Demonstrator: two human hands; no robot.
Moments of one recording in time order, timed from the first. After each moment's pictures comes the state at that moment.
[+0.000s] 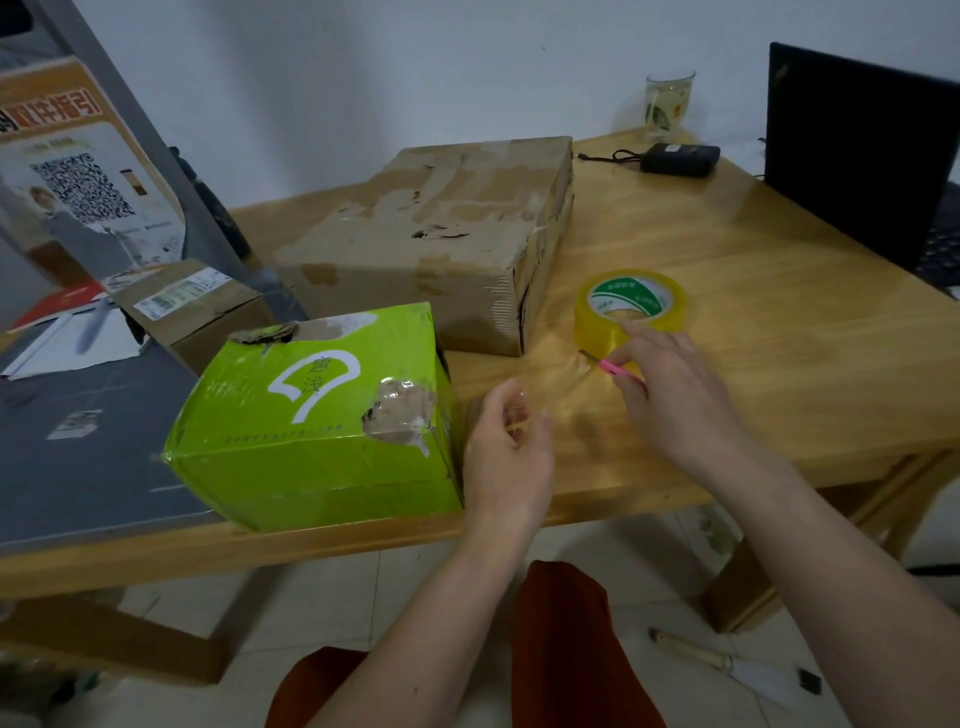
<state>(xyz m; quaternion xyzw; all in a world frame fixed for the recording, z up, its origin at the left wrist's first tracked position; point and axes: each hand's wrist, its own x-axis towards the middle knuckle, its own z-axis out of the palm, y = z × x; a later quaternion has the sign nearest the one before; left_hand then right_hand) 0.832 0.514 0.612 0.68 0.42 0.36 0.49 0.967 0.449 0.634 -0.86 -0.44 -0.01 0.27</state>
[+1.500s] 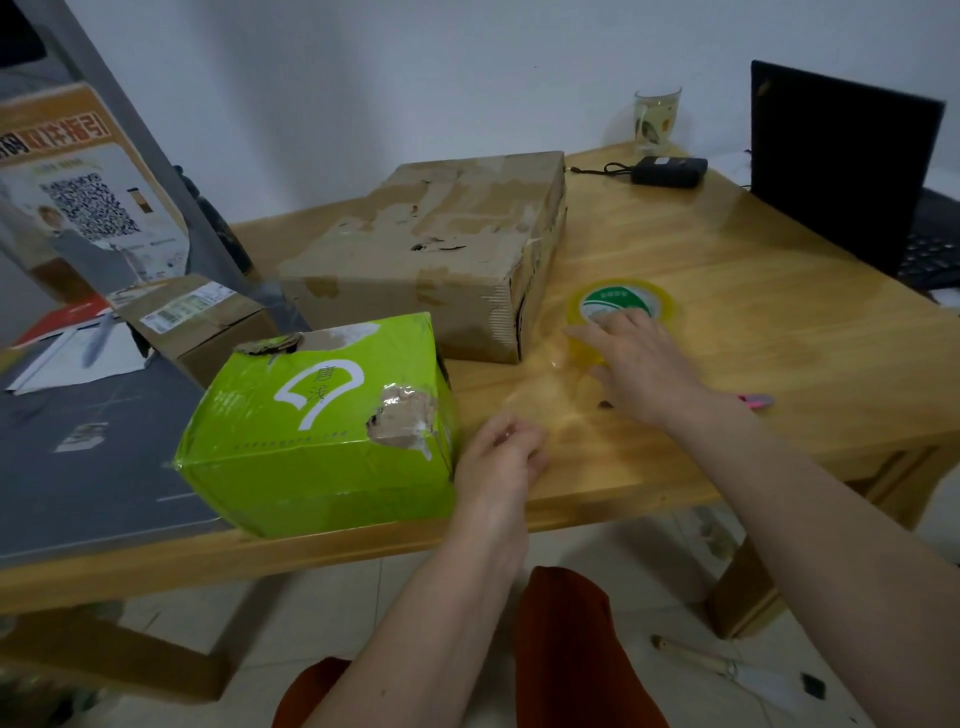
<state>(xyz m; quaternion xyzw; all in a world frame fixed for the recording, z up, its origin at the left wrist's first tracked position) 0.824 0.502 0.632 0.41 0.43 0.33 0.73 0.999 0.485 0.625 -0.83 -0.54 -0.04 0.13</state>
